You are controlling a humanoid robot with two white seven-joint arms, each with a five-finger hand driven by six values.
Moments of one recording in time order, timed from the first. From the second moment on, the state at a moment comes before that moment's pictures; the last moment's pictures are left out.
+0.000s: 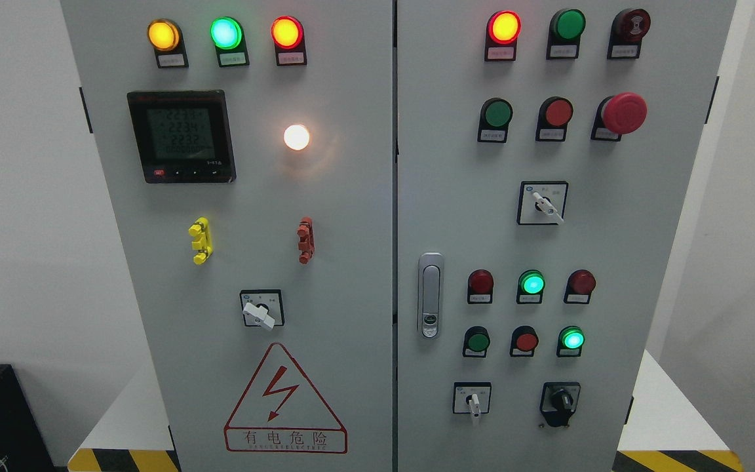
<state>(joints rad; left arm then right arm) 0.00 -0.10 -0.11 -0.08 0.14 -0.08 0.05 0.28 0.00 -0.06 -1.83 1.02 0.12 0.20</state>
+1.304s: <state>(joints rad) 0.00 -0.10 -0.11 -0.08 0.14 -0.08 0.05 -0.04 0.00 0.03 -1.93 1.15 0.38 0.34</state>
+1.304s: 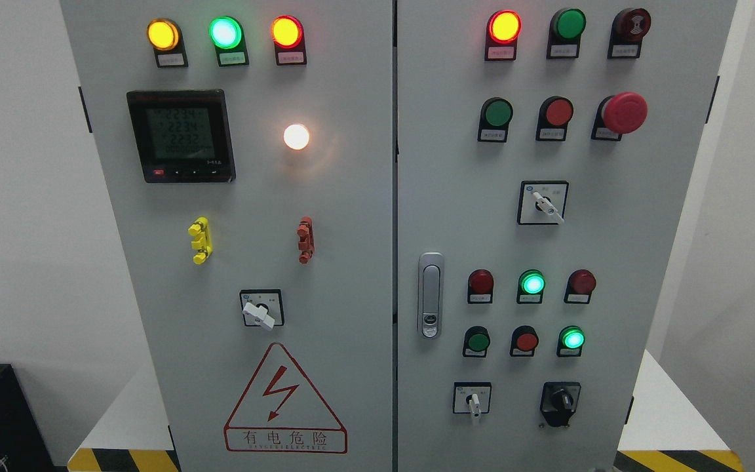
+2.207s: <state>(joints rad) 0.00 -0.10 -0.11 -0.08 0.14 -0.08 0.05 -0.19 -0.04 0.03 -1.82 1.20 0.43 0.37</state>
